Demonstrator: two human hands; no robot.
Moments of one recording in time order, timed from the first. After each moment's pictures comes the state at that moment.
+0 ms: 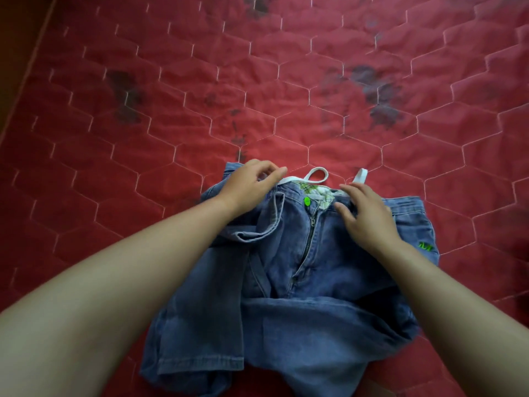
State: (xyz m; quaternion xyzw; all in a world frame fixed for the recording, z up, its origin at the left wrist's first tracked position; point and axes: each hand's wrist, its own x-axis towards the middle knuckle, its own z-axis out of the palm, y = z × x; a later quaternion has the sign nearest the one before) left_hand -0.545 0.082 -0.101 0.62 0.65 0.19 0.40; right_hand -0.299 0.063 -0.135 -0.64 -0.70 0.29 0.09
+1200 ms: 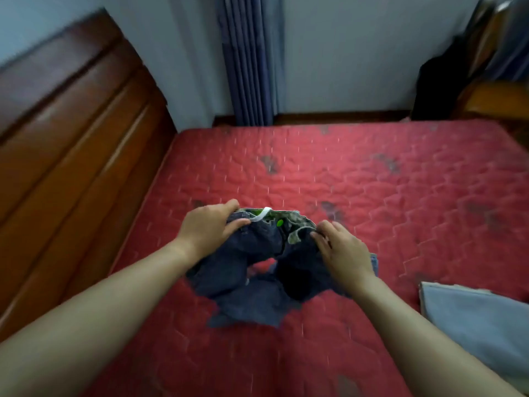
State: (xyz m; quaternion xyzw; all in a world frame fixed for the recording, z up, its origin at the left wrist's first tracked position) left_hand -0.611 -0.037 0.315 0.77 0.63 0.12 -0.01; right_hand -0.341 -0.031 0.262 -0.56 -0.77 0.12 0.27
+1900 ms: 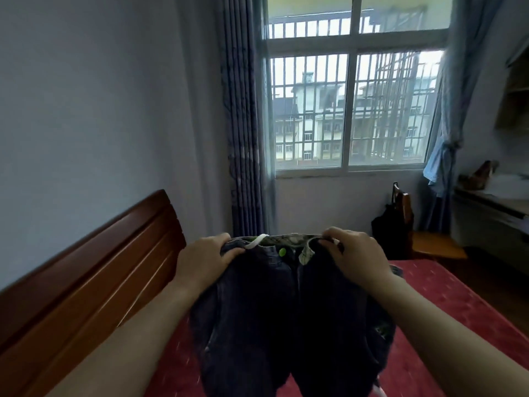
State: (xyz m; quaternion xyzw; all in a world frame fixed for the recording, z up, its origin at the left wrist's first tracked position) left_hand -0.648 -0.136 0.597 0.70 0.65 0.27 -0.14; right_hand -0.344 -0.101 0.591 -0.48 -0.77 -0.11 0.41
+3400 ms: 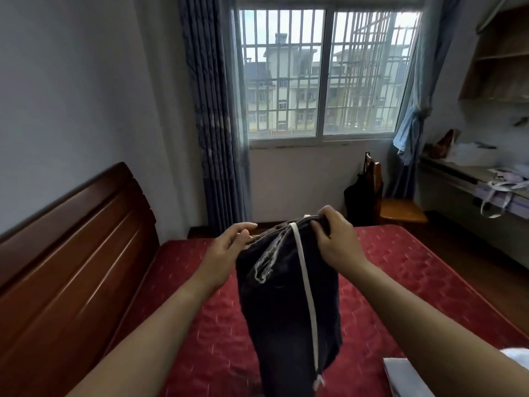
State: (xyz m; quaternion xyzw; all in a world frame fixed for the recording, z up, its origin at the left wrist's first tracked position) left_hand -0.578 -0.113 0.539 0.69 0.43 0.49 0.33; right_hand -0.341 -0.087 0.551 -0.51 -0.69 0.09 0.50
